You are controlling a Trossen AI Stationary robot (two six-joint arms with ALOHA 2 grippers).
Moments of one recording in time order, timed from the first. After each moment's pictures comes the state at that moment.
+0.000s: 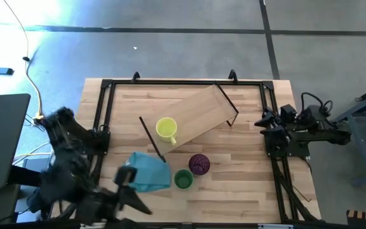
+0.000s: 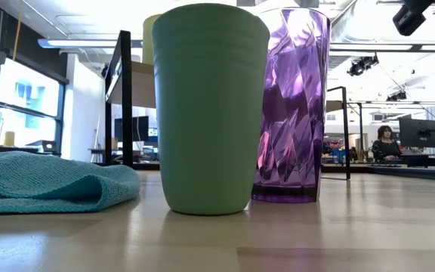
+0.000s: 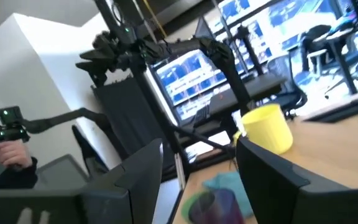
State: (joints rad) left arm -0.81 1.58 1.77 0.04 -0.59 0.38; right arm 0.04 0.05 0.43 -0.17 -0.15 0.49
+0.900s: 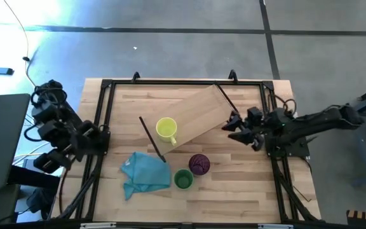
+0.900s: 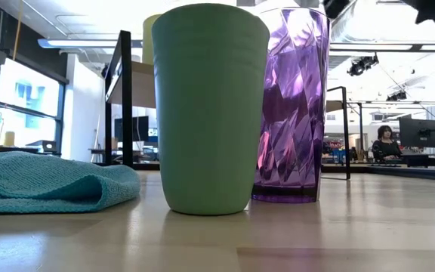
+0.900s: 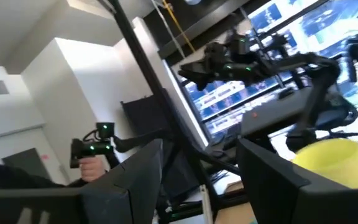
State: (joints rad) left arm -0.76 0.57 0.75 0.29 0.01 0.11; right arm 0.09 0.87 0.45 0.79 -0.19 0.55
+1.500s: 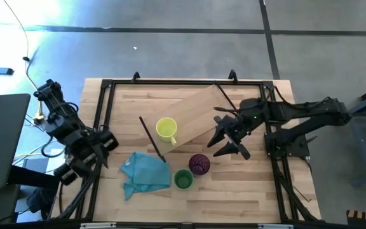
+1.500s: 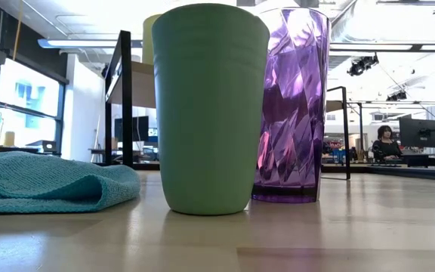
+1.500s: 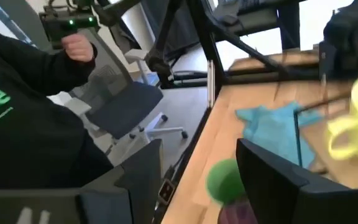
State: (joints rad) left arm -0.76 0.76 0.69 0.51 -0.20 -0.11; right arm 0.12 1.20 1.20 -0.31 -0.47 0.24
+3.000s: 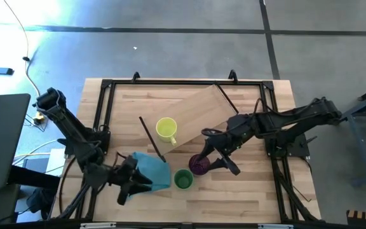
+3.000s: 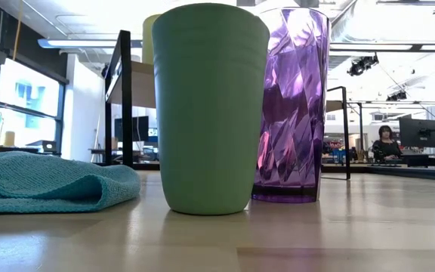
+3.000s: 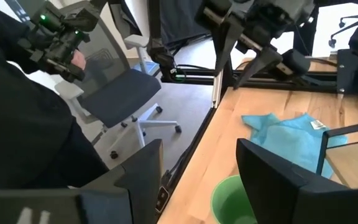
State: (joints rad) left arm -0.76 1.24 0.78 0.14 -0.64 -1.00; right arm 0.26 1.36 1.29 -0.27 -0.35 0.17
